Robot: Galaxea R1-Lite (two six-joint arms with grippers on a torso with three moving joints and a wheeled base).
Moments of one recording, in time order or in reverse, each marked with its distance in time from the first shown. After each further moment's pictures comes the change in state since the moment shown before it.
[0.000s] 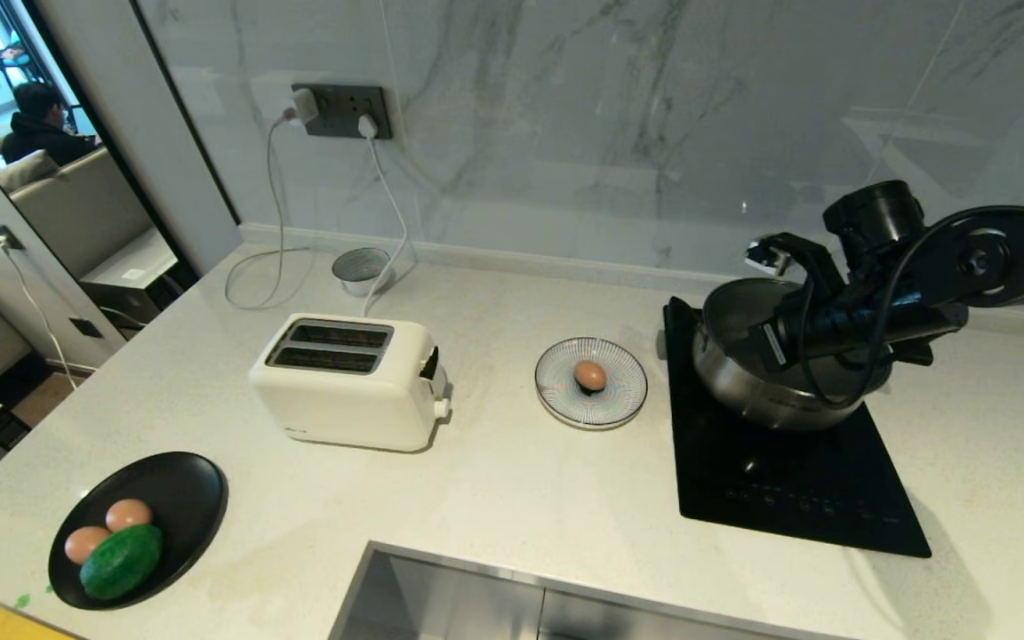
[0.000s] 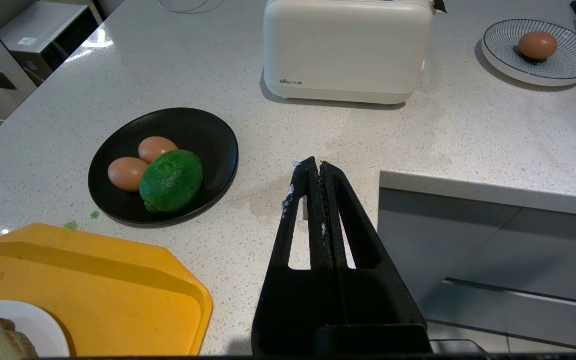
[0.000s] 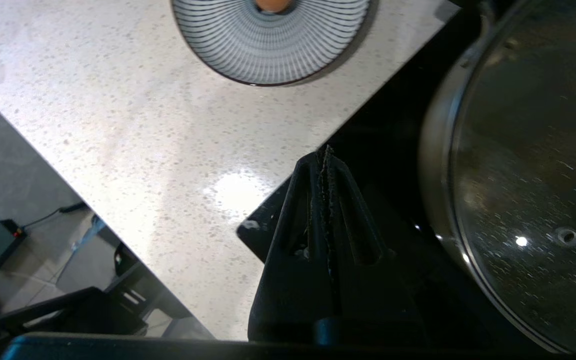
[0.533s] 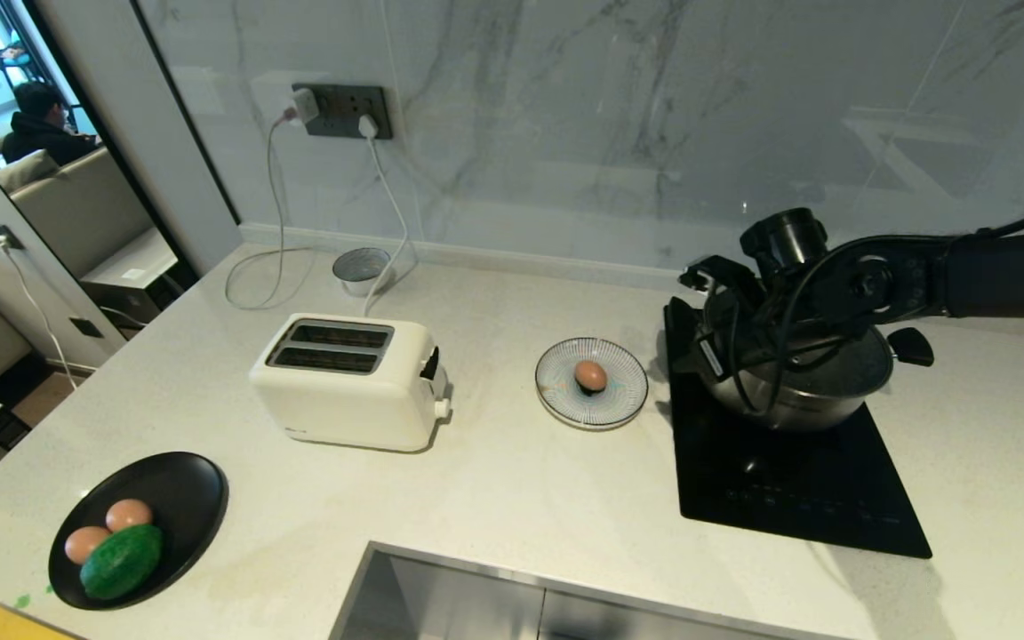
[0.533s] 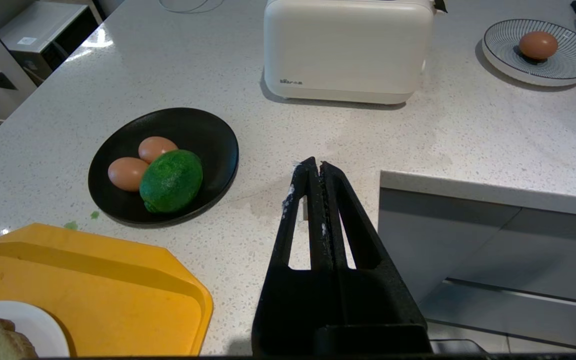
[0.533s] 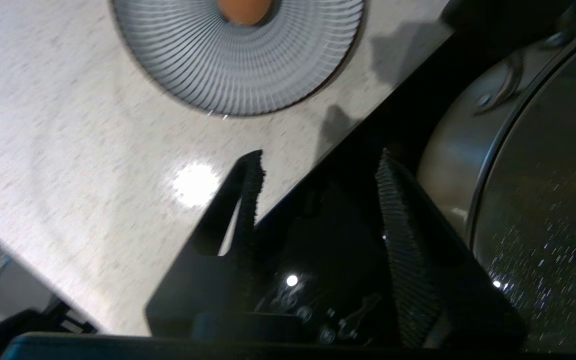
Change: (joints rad) left arm -0.001 0.000 0.000 0.000 0.000 0.000; right arm 0.099 0.160 -0.118 -0.049 -0.196 -0.005
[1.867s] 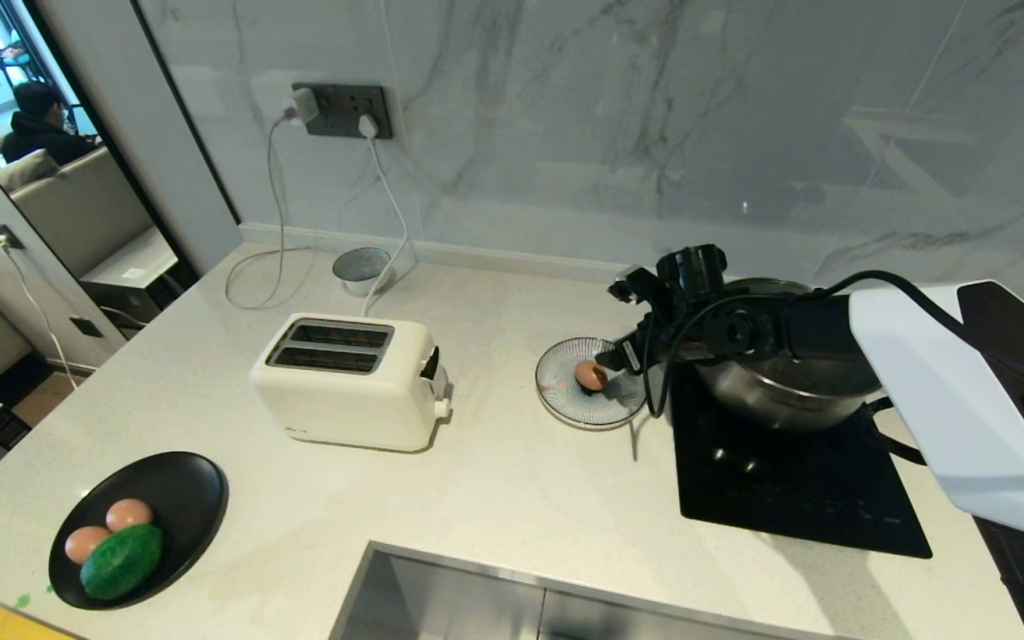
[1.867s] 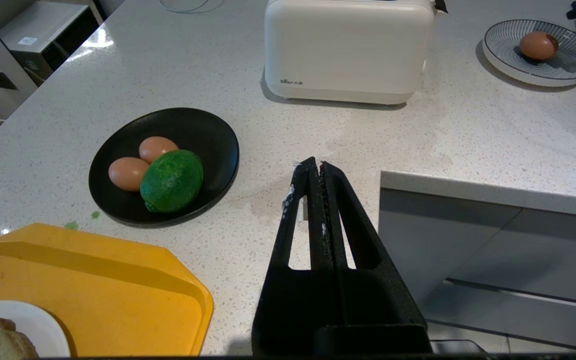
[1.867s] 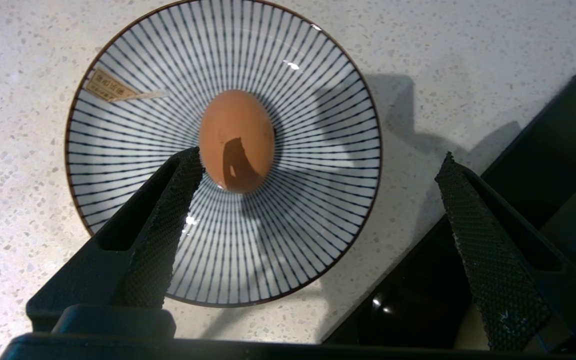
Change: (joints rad) left arm 0.001 0.000 0.000 0.000 0.000 0.000; right arm 0.085 0.305 -0.266 -0.246 -0.071 0.010
